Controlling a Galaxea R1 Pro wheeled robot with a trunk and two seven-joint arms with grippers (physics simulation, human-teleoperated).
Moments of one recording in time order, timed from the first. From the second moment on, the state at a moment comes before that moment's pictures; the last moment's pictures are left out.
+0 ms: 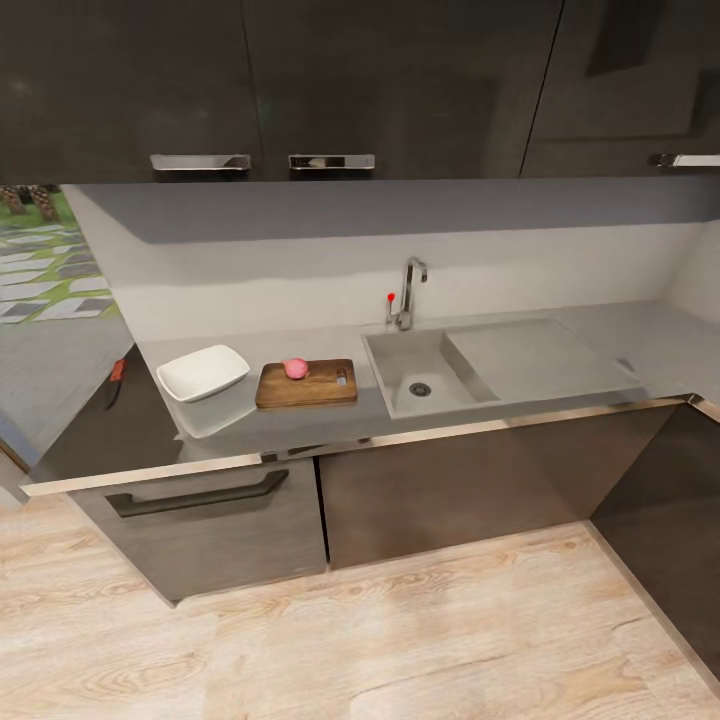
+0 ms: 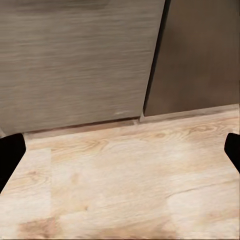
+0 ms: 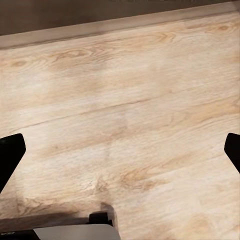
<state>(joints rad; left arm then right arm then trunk) 0.35 0.11 -0.14 -1.12 0.13 -0.56 0.06 0.12 0.10 -0.47 -0.71 0.30 -0.47 0.12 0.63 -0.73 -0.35</state>
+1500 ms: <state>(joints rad) 0.35 0.10 -0.07 -0.87 0.14 -0.57 0.05 0.12 0.10 -0.47 -0.71 0.30 -0.47 0.12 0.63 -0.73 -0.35</state>
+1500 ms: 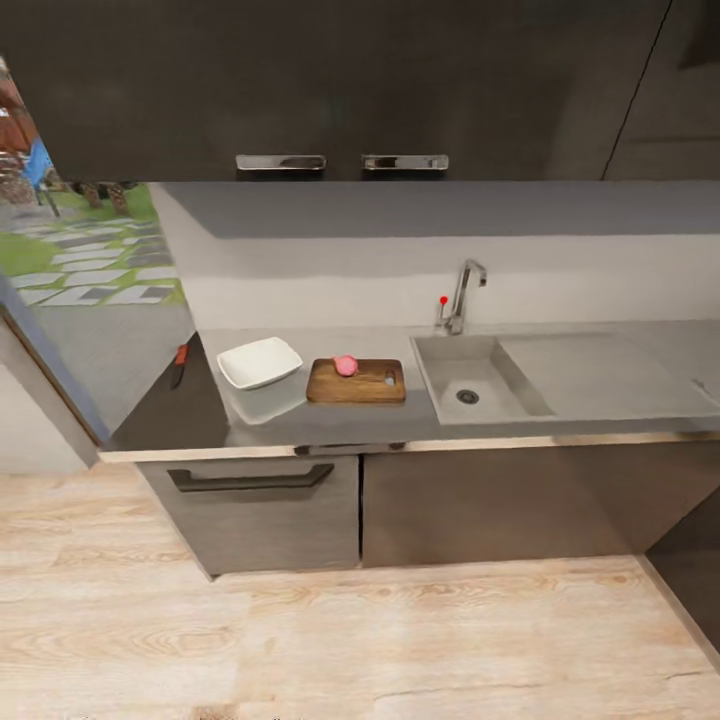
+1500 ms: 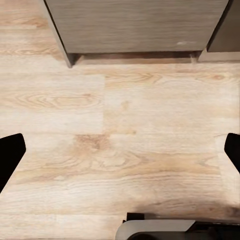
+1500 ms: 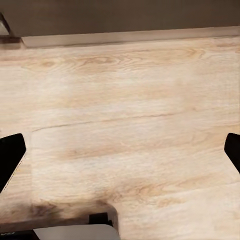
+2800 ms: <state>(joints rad) 0.35 0.10 -0.07 -0.85 0.14 -0.57 0.05 0.12 0.10 -0.46 -0.71 0.30 -0.49 0.12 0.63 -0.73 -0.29</state>
